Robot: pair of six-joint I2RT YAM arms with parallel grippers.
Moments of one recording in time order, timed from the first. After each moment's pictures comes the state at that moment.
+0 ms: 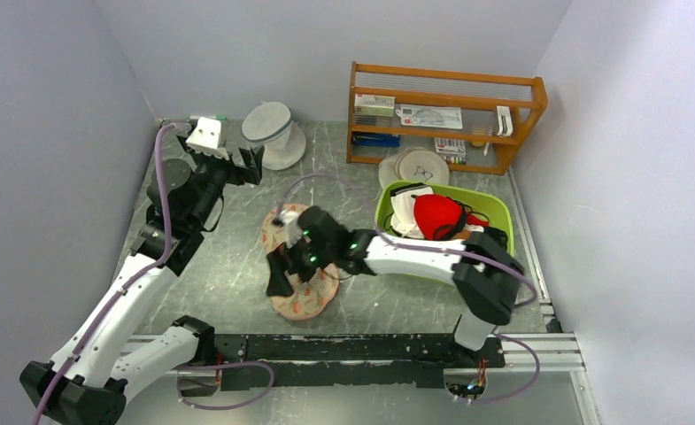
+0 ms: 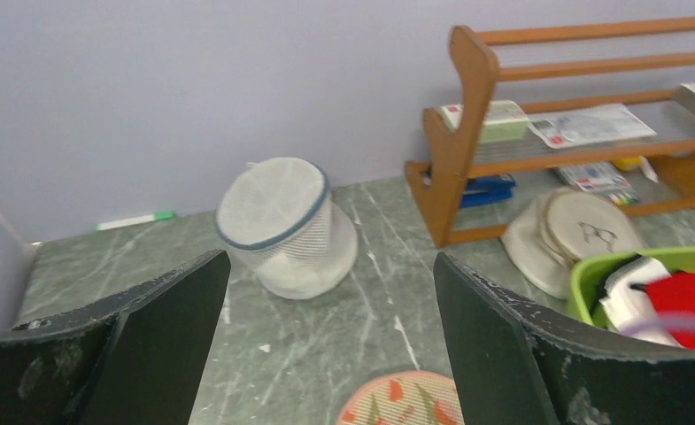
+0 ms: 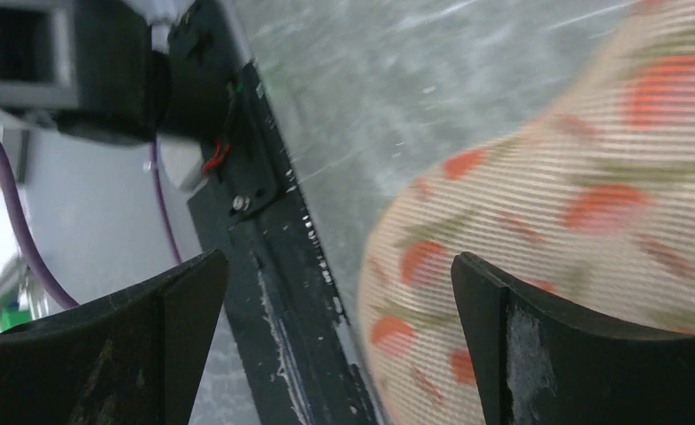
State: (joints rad) left arm -0.41 0.92 0.95 0.03 -0.09 0.00; right arm 1.03 1.63 1.03 0.00 -0.38 0.41
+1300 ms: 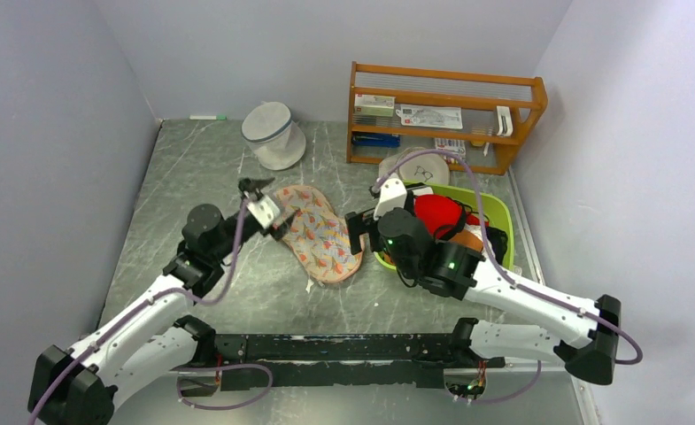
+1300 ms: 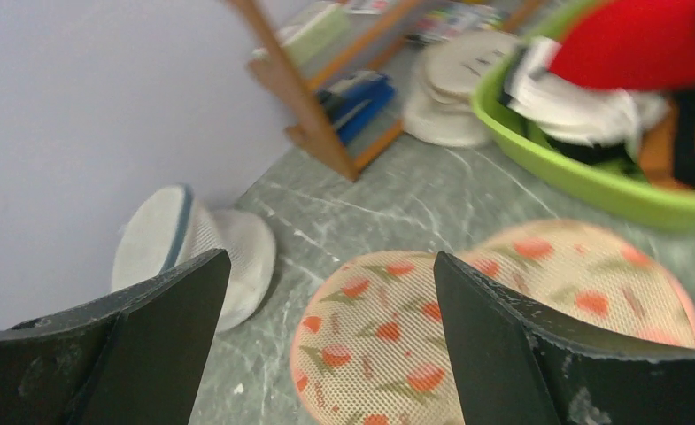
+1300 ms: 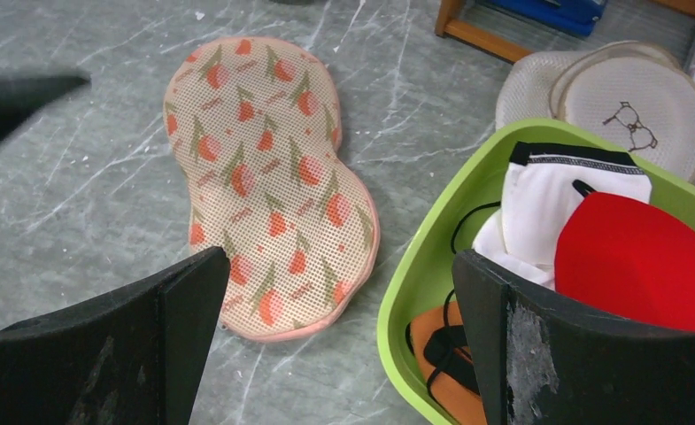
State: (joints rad) left arm -0.50 0.88 0.55 0.37 0.21 0.36; right arm 1.07 1.04 0.93 -0.34 0.60 0.26
